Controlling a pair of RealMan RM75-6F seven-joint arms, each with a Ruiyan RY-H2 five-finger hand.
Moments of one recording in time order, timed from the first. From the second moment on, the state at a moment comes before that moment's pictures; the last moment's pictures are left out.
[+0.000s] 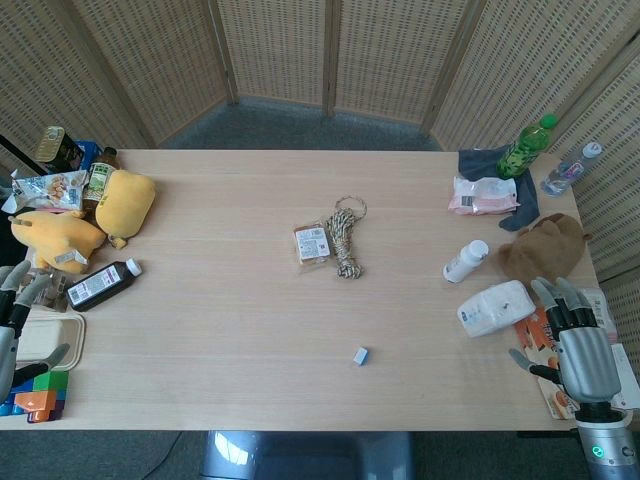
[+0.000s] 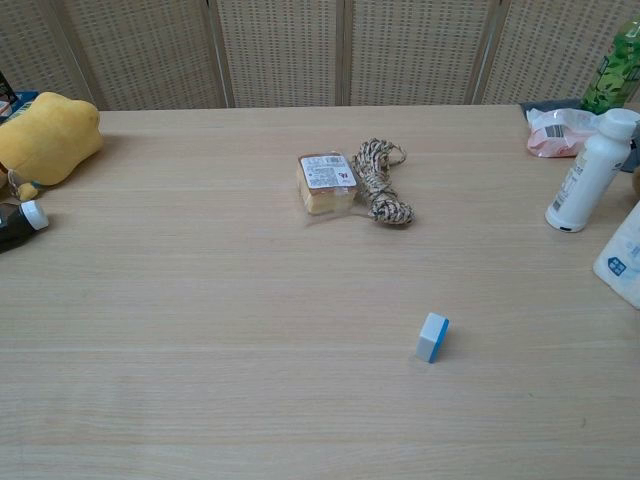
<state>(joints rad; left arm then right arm) -0.02 -1.00 -0.06 -1.91 1.61 1.65 0.28 0.11 -1.24 0.05 -1.50 -1.61 1.63 0.11</state>
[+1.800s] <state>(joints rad) -0.04 -1.04 -0.07 -1.86 1.56 1.61 0.30 0.48 -1.47 -0.06 -1.51 -1.75 1.02 0.04</state>
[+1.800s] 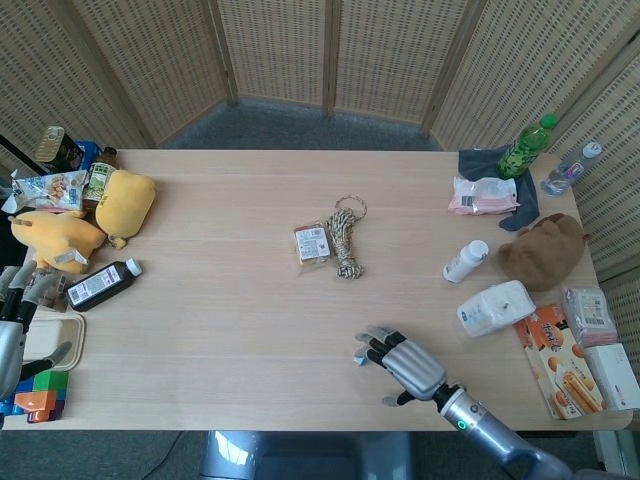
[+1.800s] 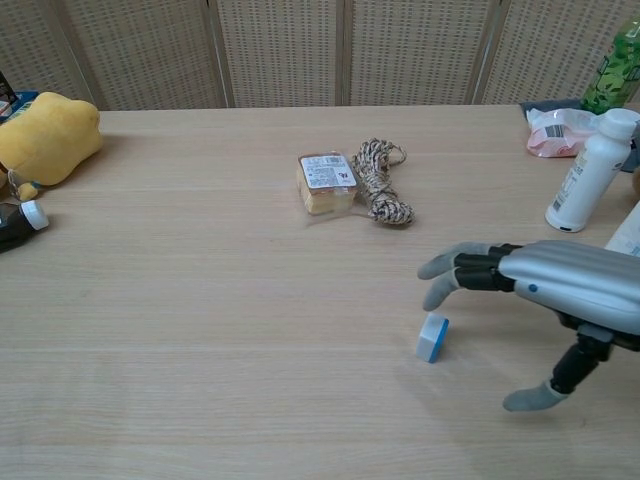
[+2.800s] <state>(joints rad) -0.04 -1.03 -0.07 -1.86 1.56 1.61 0.29 0.61 -1.60 -0.03 -1.32 -1.68 0.95 0.00</state>
